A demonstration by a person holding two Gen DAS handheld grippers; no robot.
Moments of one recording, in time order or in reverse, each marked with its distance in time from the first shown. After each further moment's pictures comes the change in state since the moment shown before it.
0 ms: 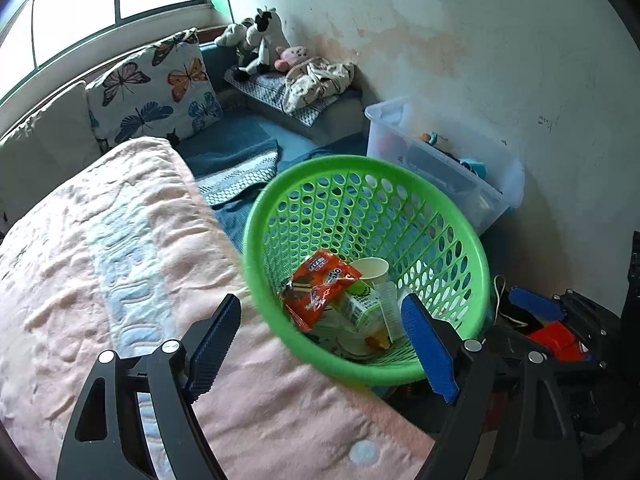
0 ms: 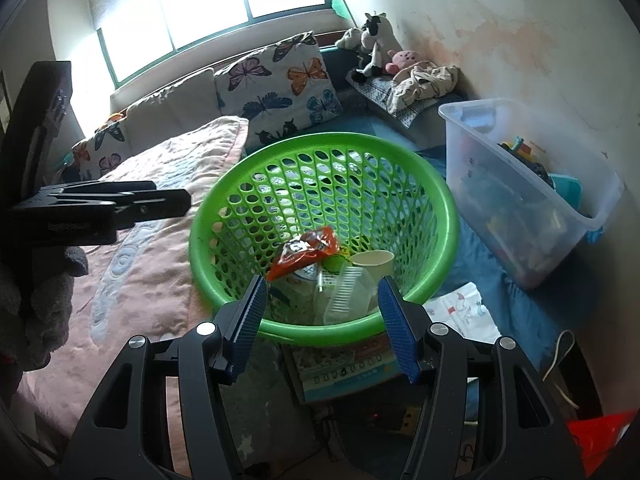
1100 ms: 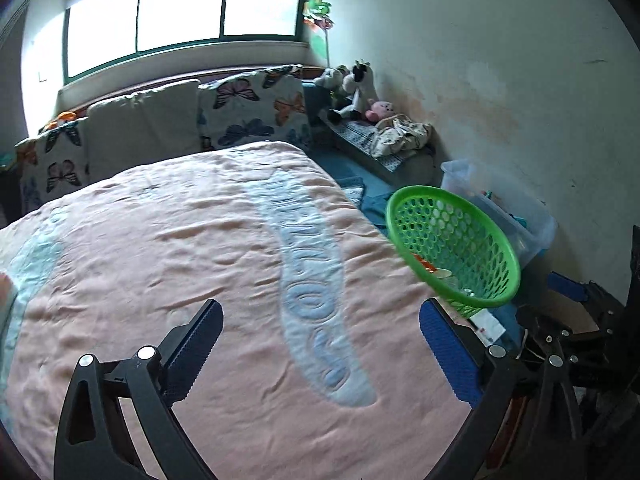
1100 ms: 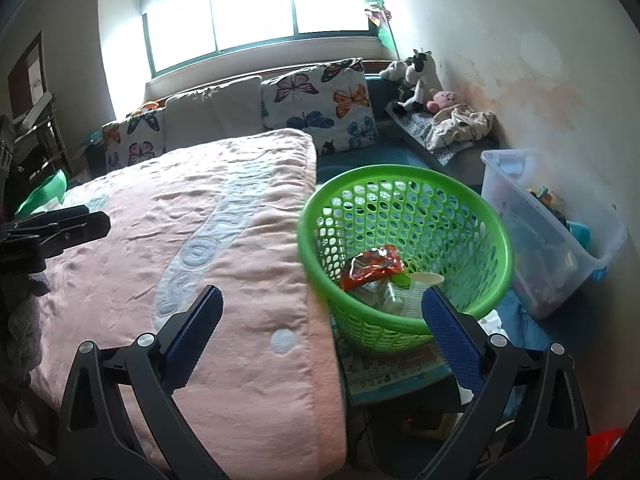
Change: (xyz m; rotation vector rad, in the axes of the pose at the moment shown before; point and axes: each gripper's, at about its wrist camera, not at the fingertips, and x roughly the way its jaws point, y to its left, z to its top) left arm -0.138 0.088 -0.115 -0.194 -0.195 0.194; right arm -0.033 0.107 -0.017 -0.147 -0.081 0.014
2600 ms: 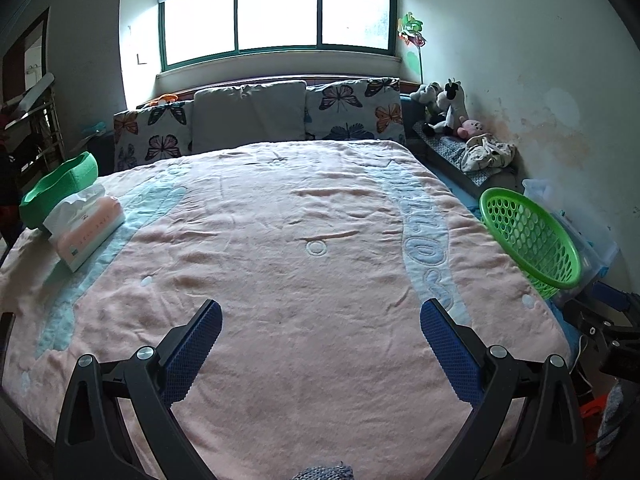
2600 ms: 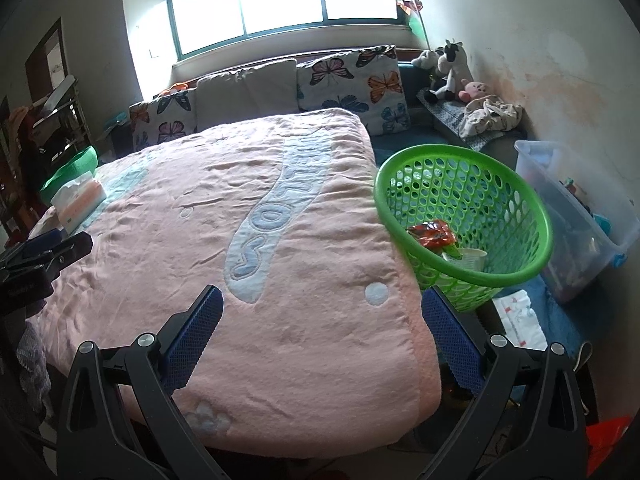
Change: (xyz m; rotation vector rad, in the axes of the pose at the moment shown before) left arm -0.079 0.048 -0.076 -0.141 -0.043 0.303; right arm -0.018 0.063 -0.023 -0.014 0.051 0.088
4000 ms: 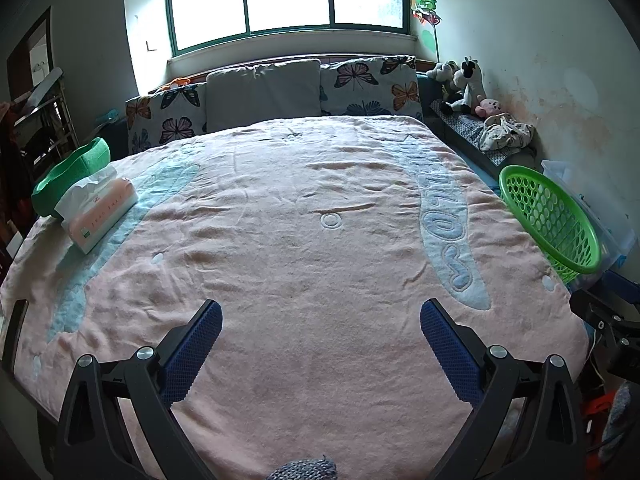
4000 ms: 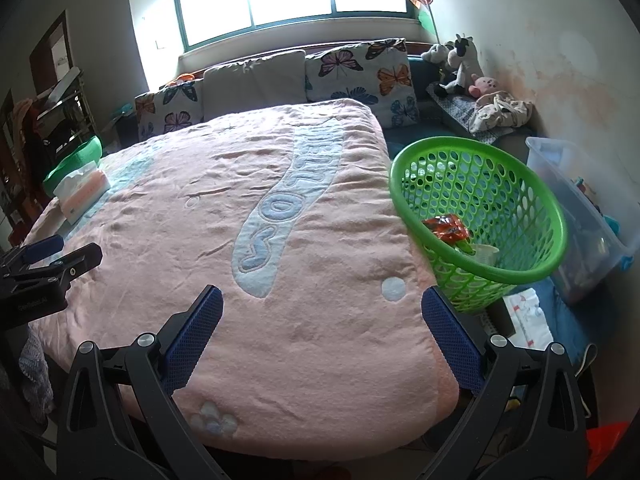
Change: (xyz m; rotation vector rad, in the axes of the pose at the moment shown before) left arm 0.010 -0.005 -0.009 0.000 0.079 0.075; right arm 0.012 0.011 -0.002 -0.020 0.028 0.016
